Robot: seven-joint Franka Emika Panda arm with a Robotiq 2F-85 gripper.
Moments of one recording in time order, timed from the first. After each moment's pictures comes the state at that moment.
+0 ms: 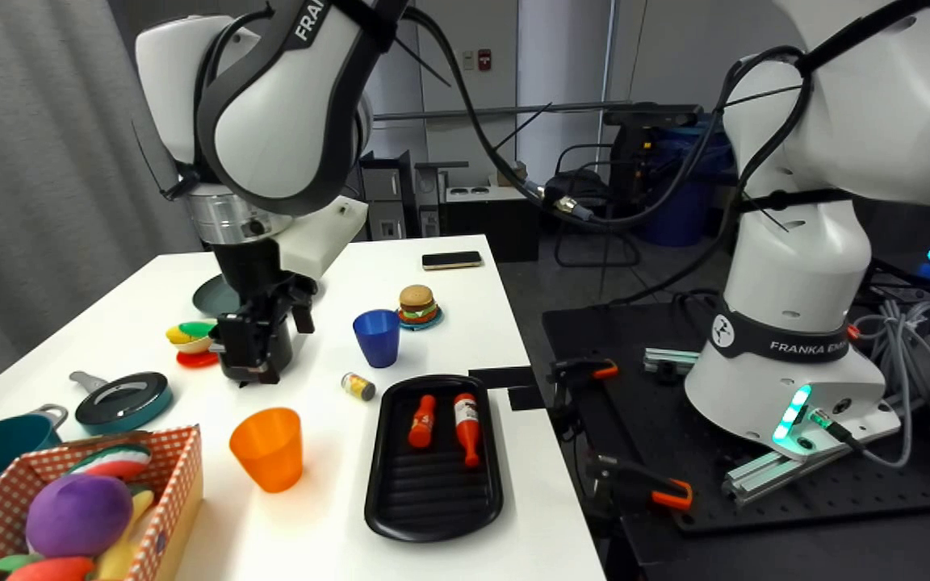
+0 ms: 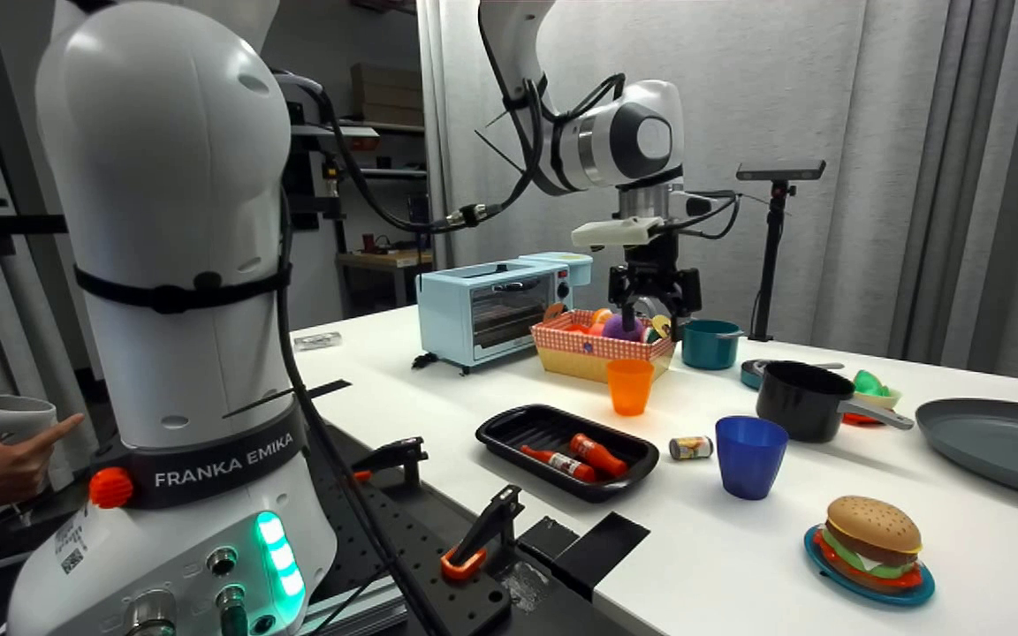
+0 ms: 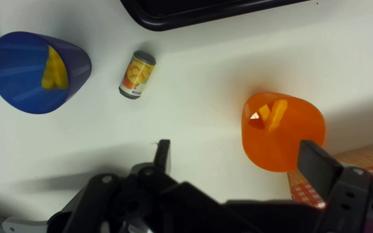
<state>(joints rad) -0.01 0.31 -0.07 -2.18 -0.07 2.51 0.17</state>
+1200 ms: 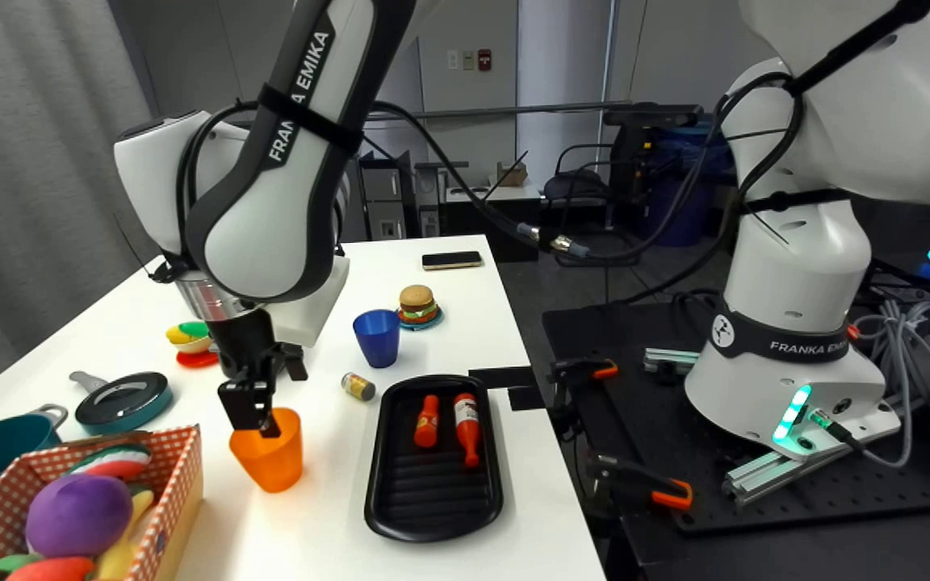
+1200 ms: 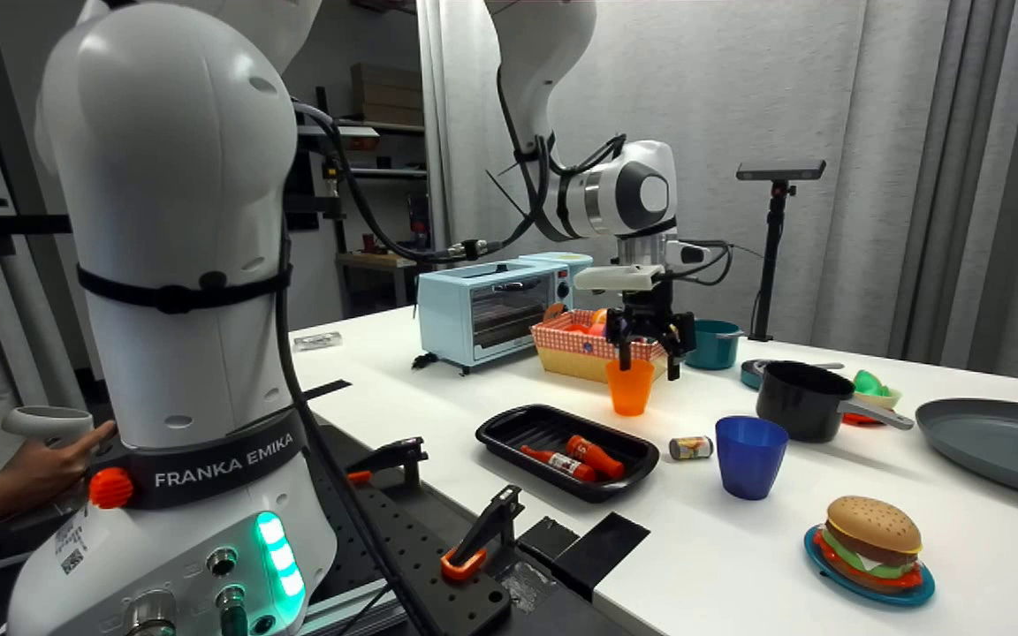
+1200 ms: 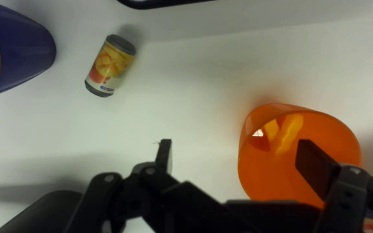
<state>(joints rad) 0.03 0.51 -0.08 -2.06 -0.11 2.54 0.16</state>
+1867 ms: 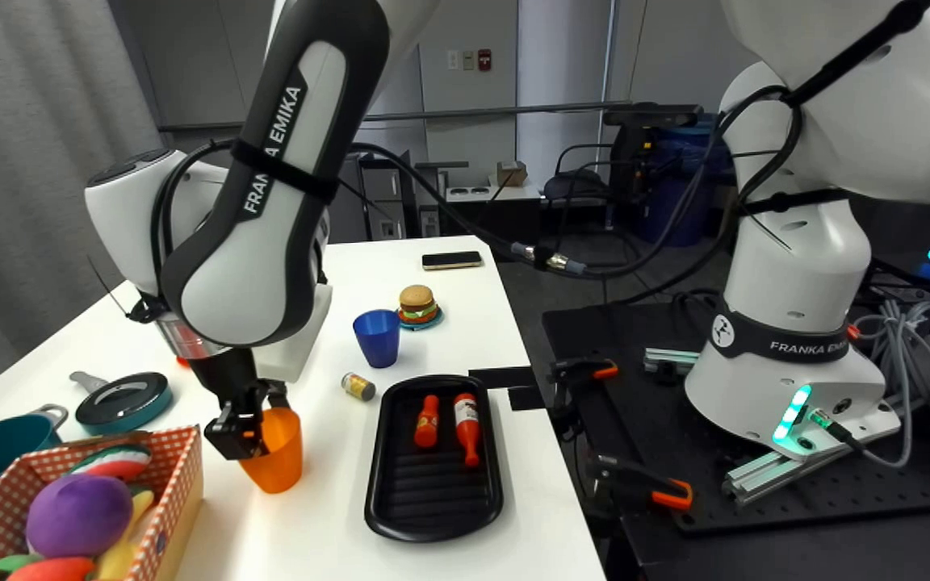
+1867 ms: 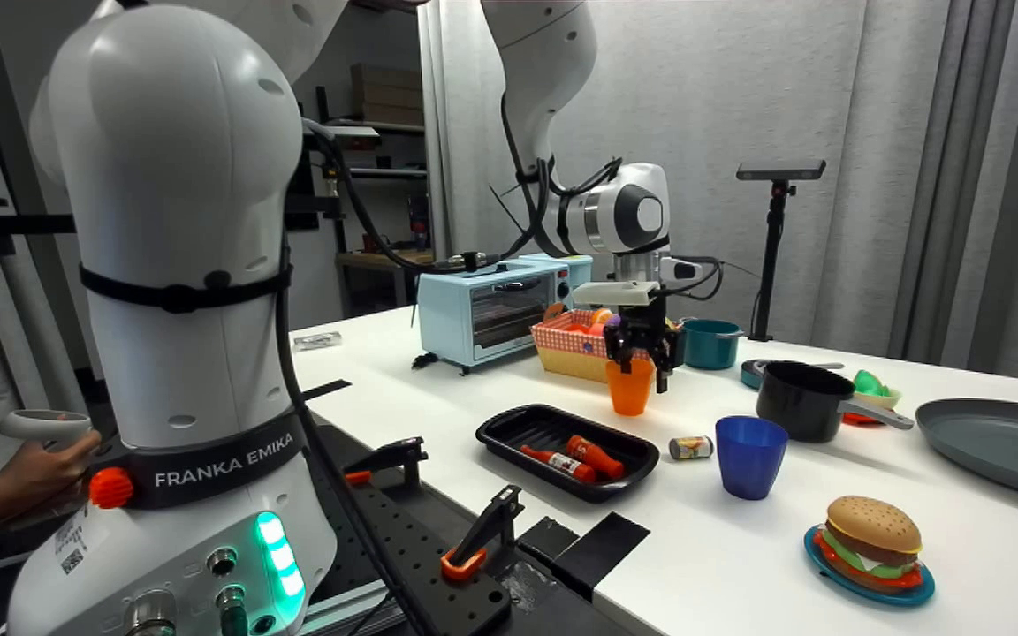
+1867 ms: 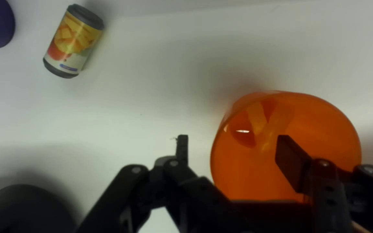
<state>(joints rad) 0.06 0.61 -0.08 -1.97 -0.11 2.54 0.16</state>
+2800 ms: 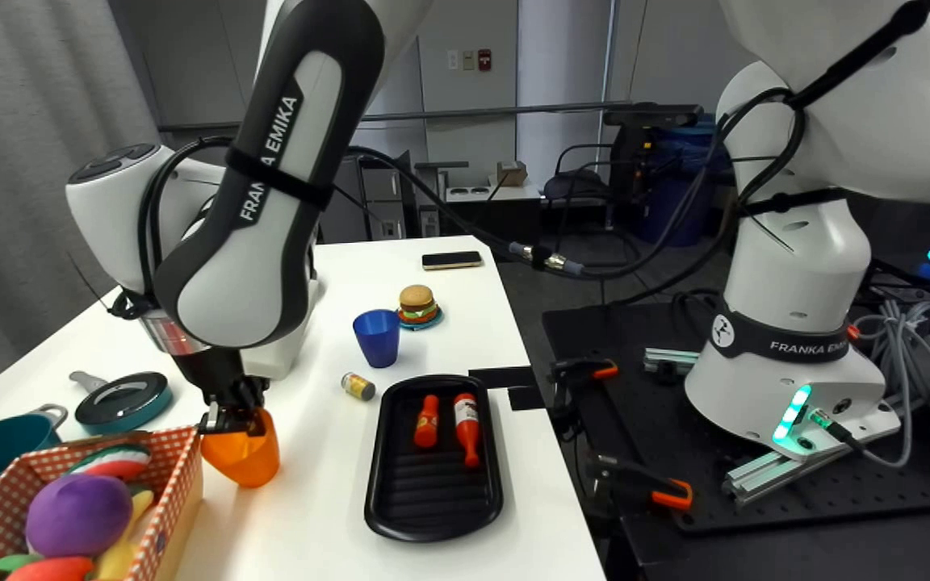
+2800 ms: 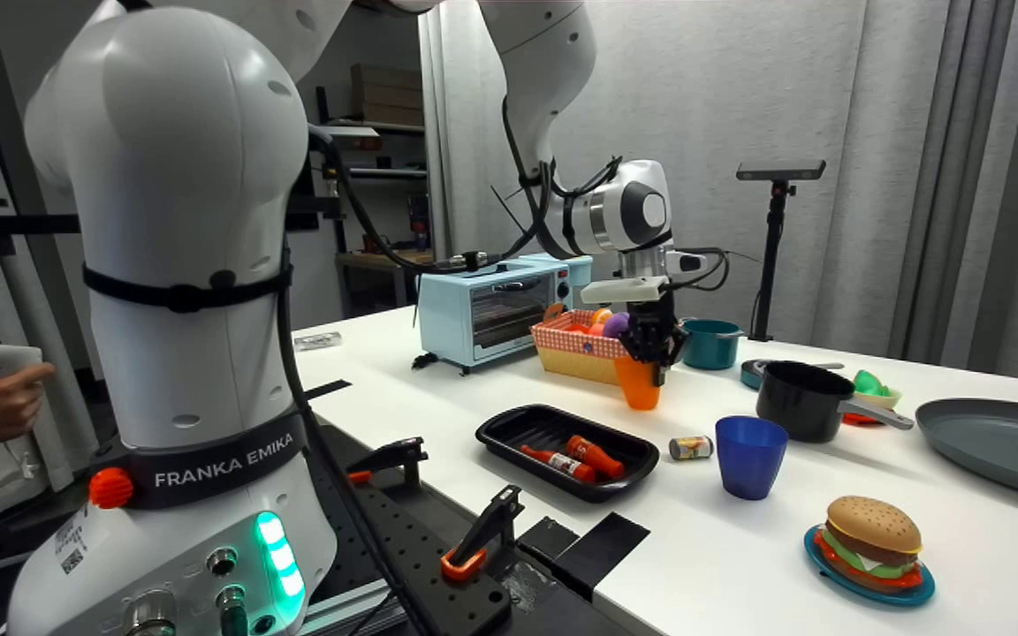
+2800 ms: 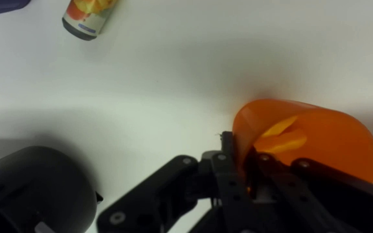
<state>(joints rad) 0.10 0.63 -0.13 -1.93 -0.16 2.57 0.17</state>
